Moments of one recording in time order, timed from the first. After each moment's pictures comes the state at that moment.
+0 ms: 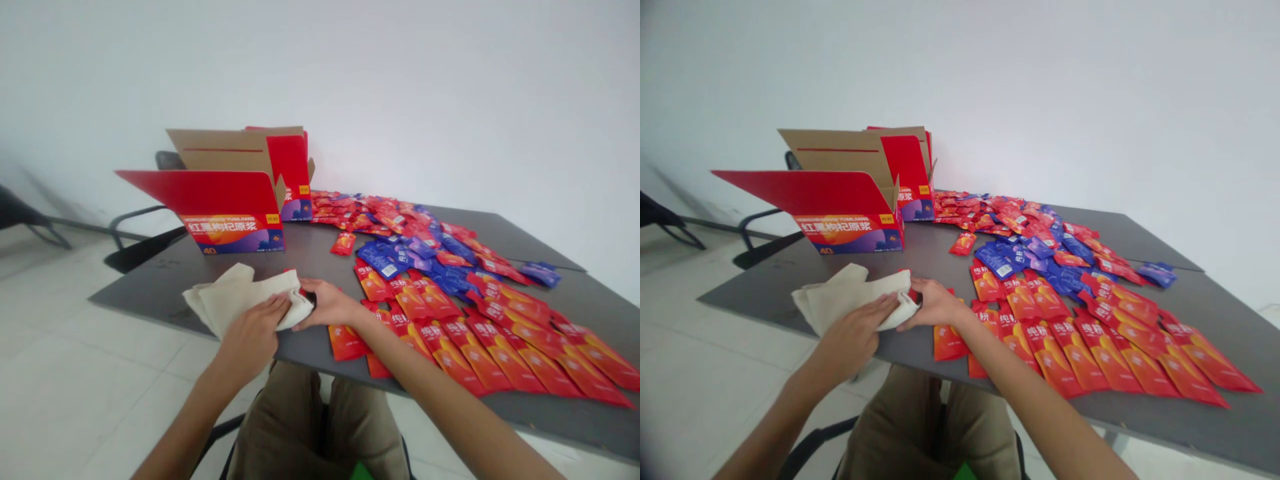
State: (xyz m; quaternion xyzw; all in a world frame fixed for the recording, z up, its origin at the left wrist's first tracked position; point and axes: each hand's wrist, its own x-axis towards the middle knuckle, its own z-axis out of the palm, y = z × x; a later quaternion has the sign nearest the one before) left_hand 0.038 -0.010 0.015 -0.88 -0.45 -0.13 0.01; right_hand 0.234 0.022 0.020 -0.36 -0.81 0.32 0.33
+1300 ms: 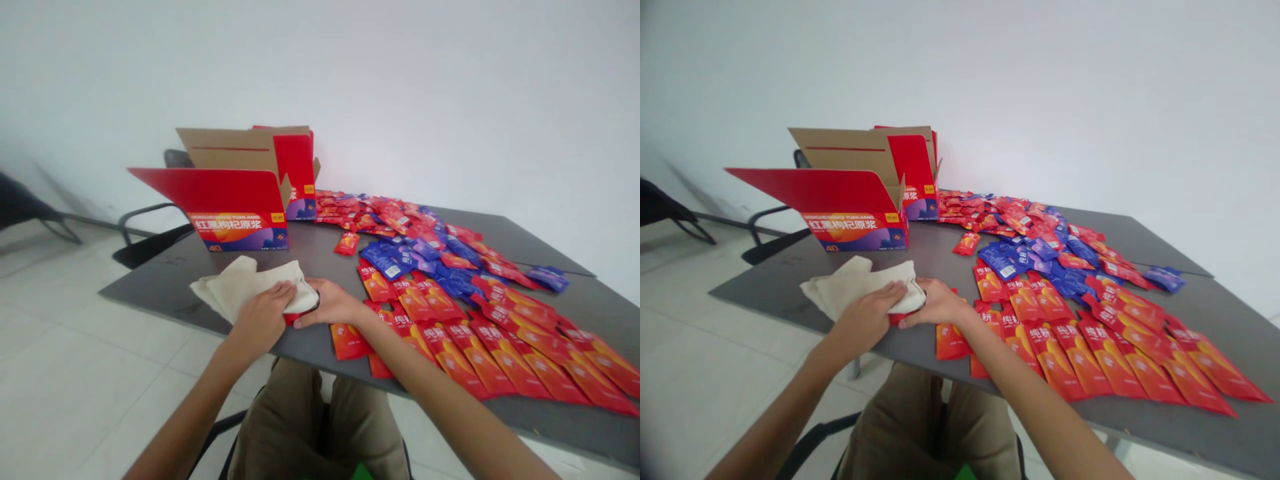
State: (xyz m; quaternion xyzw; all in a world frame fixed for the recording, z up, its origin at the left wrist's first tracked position) left_hand 0.043 0.001 0.021 -0.89 -0.45 -0.10 0.00; right_hand 0.234 0.022 0.020 -0.38 -0.80 0.34 0.32
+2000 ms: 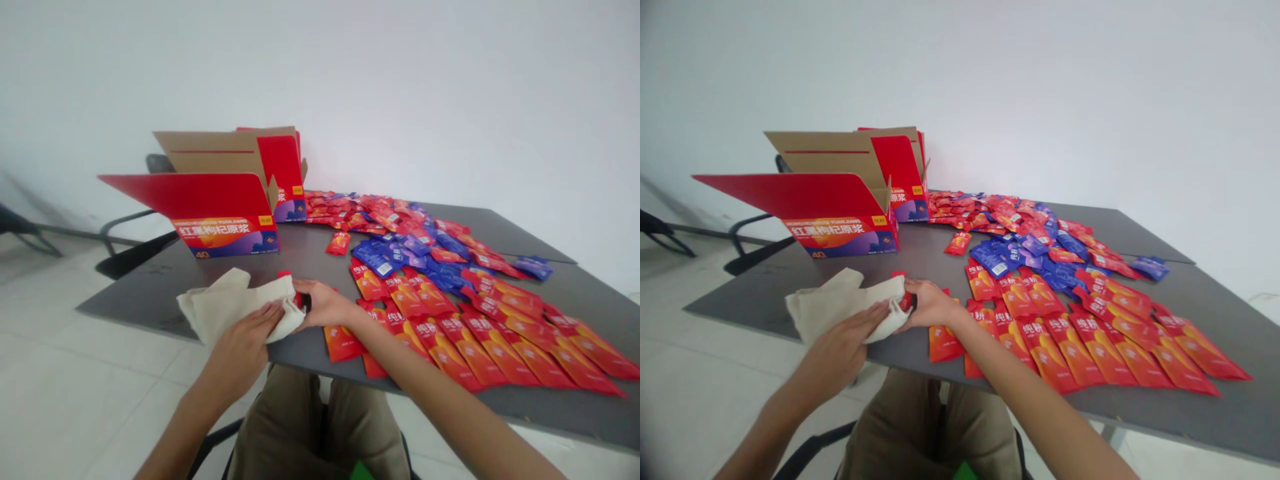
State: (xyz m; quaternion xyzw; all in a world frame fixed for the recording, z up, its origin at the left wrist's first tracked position) left_hand 0.030 -0.013 0.010 -0.89 -0.44 -0.11 -0.01; right_hand 0.233 0.024 0.020 -0.35 -0.82 0.31 0.34
